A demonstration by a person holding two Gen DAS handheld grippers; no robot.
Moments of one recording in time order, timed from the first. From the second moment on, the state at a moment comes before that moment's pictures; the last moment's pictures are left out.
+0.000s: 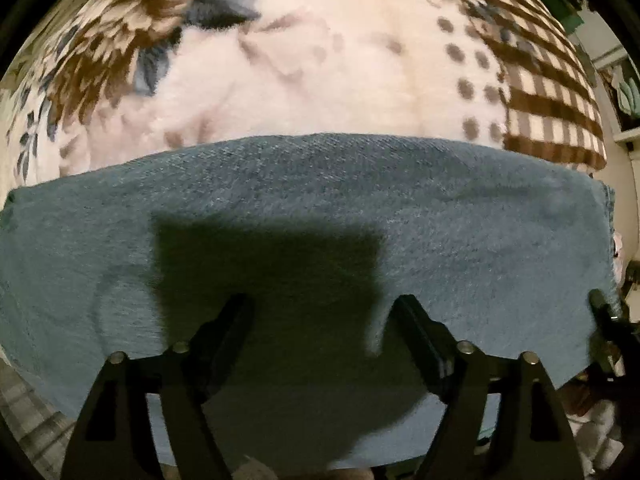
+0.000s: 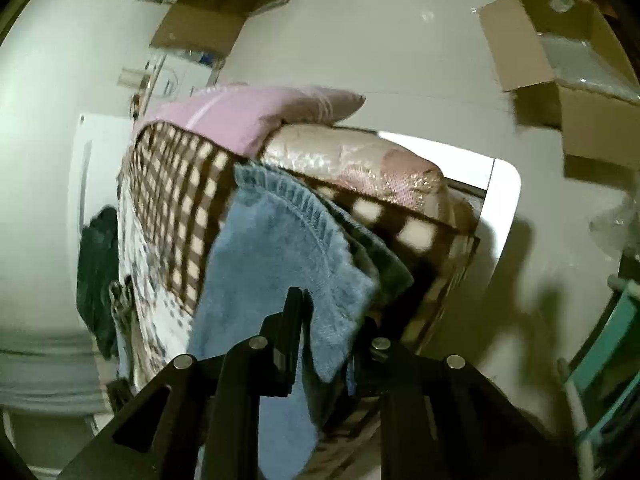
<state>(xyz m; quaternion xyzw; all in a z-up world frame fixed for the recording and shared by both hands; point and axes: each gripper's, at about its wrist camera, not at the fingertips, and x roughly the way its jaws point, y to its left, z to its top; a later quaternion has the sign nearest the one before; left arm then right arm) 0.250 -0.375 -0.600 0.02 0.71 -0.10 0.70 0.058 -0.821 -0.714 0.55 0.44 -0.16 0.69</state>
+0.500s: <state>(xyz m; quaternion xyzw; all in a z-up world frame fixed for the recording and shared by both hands) 0.247 -0.382 -0.611 -0.04 0.70 -0.08 0.71 0.088 -0.799 -0.662 0.49 0.40 -0.11 0.77</state>
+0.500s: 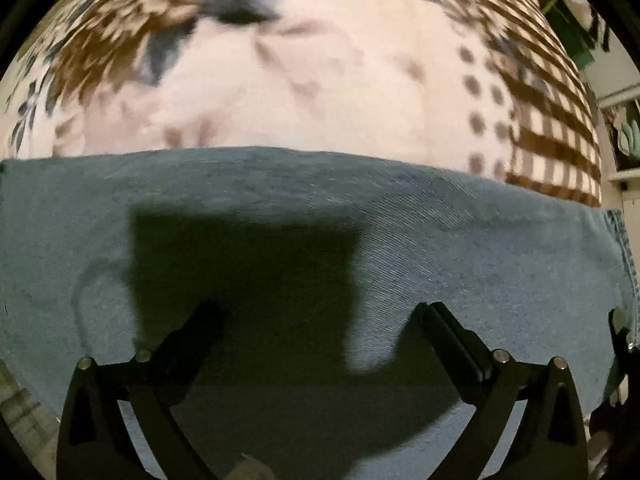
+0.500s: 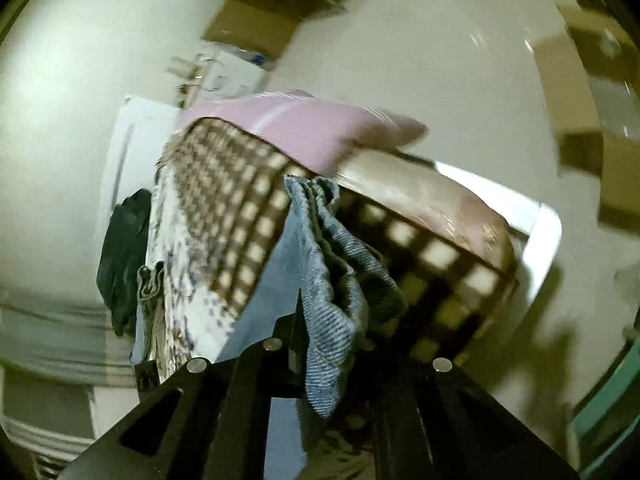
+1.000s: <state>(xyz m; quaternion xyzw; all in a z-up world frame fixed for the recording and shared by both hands) 0.251 -0.414 -0.638 0.01 0.68 -0.06 0.73 0.103 -0.810 -0.734 0.60 0.40 -0.12 0.68</state>
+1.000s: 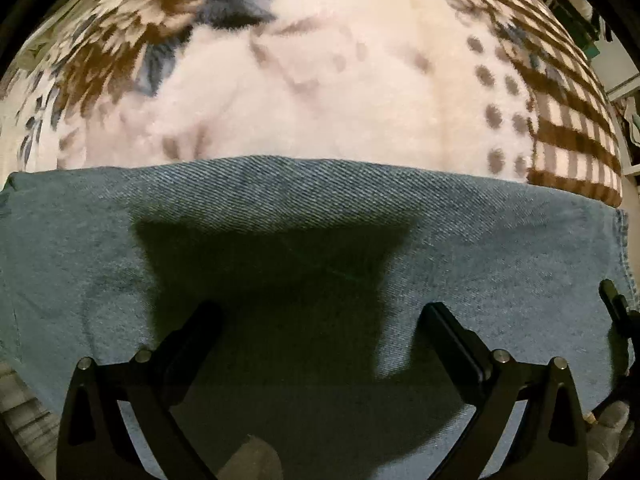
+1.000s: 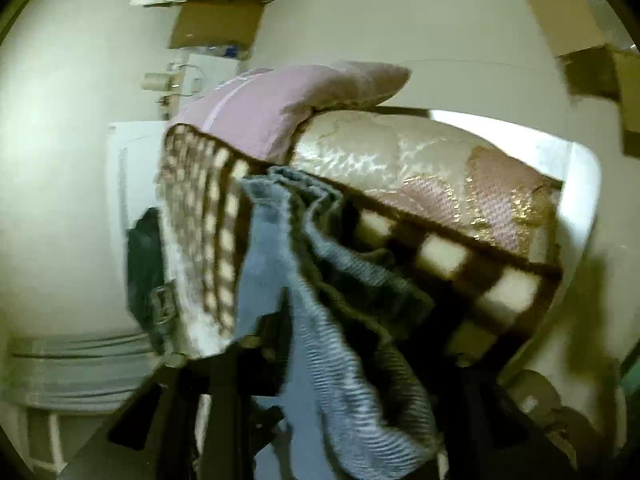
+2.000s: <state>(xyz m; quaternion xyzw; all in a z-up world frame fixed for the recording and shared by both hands) 0.260 -0.237 -0.515 -0.09 0.62 0.03 0.78 0.191 -0.558 -0.574 0.36 0.48 -0.01 0.80</state>
